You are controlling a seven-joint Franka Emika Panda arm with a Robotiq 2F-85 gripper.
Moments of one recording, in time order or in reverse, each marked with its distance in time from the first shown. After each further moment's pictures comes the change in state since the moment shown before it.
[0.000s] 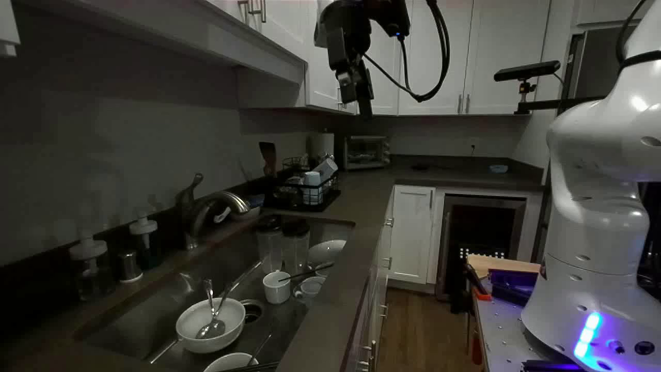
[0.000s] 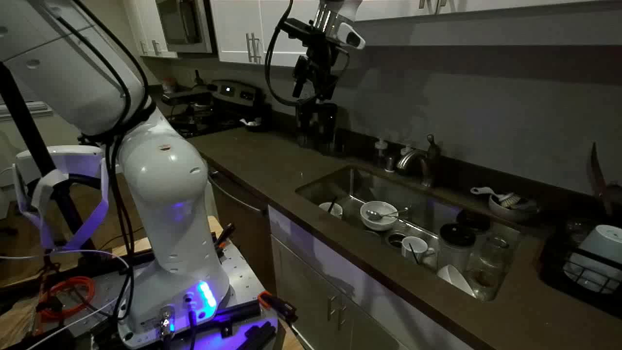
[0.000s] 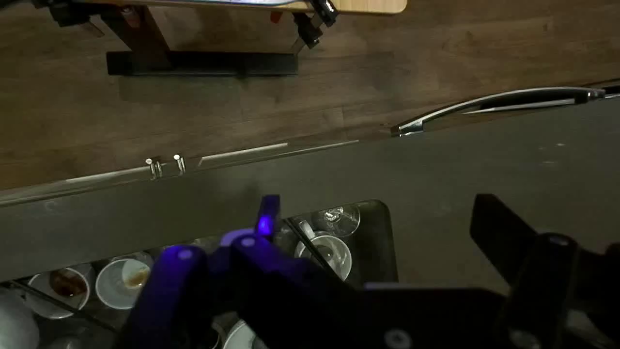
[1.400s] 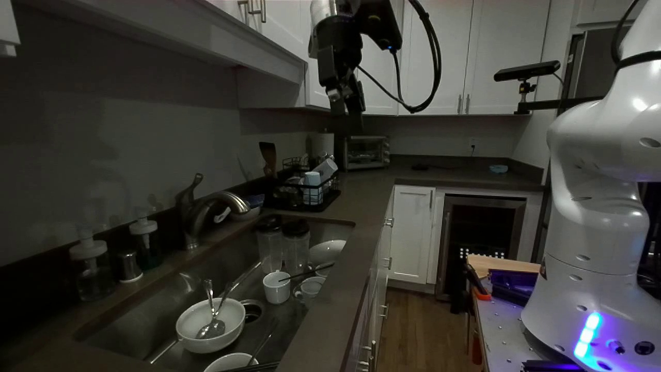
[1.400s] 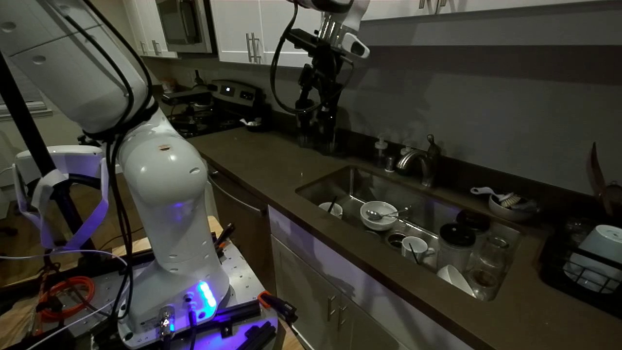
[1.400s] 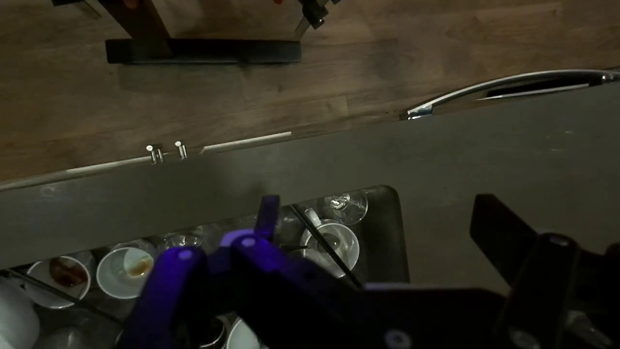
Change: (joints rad) arm -0.005 0.045 0.003 -0.016 -0.002 0.080 -0.011
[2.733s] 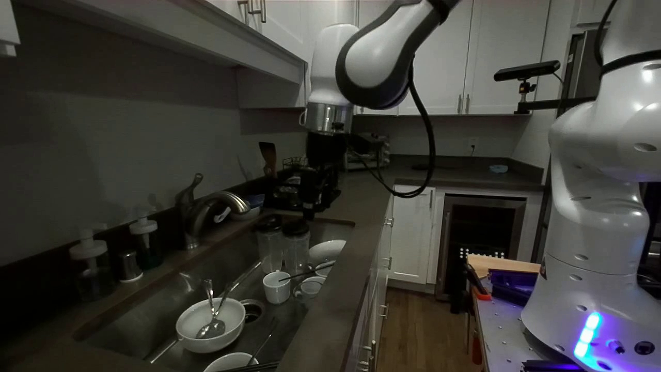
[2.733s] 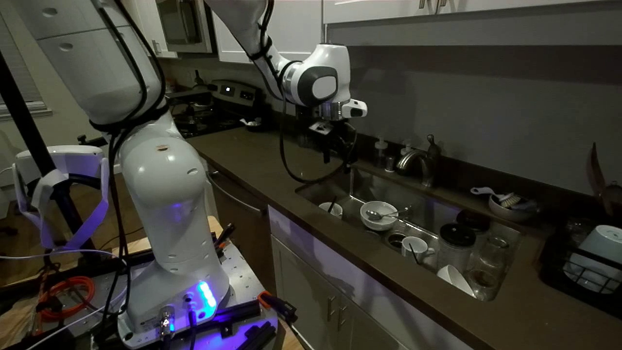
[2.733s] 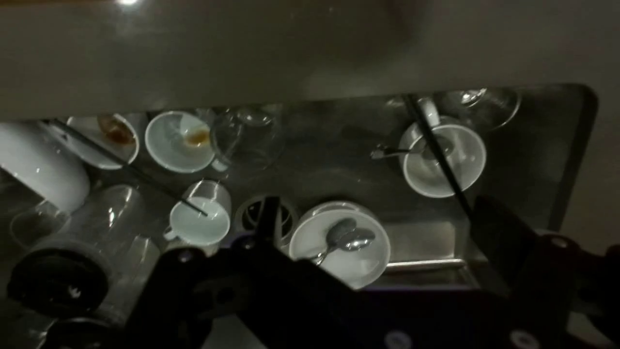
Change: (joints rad) arm -0.032 0.176 0.090 -0.369 -0.224 0.922 0.008
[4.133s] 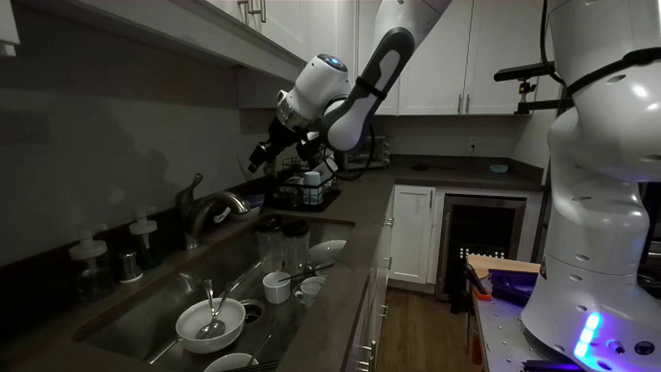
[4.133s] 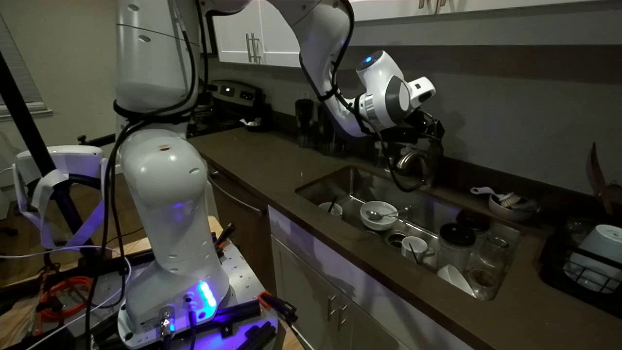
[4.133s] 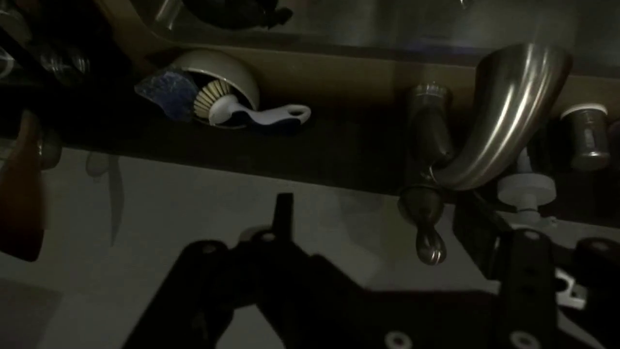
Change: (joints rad) arm 0.026 0.439 -0.350 0.415 -0.694 0.711 0.384
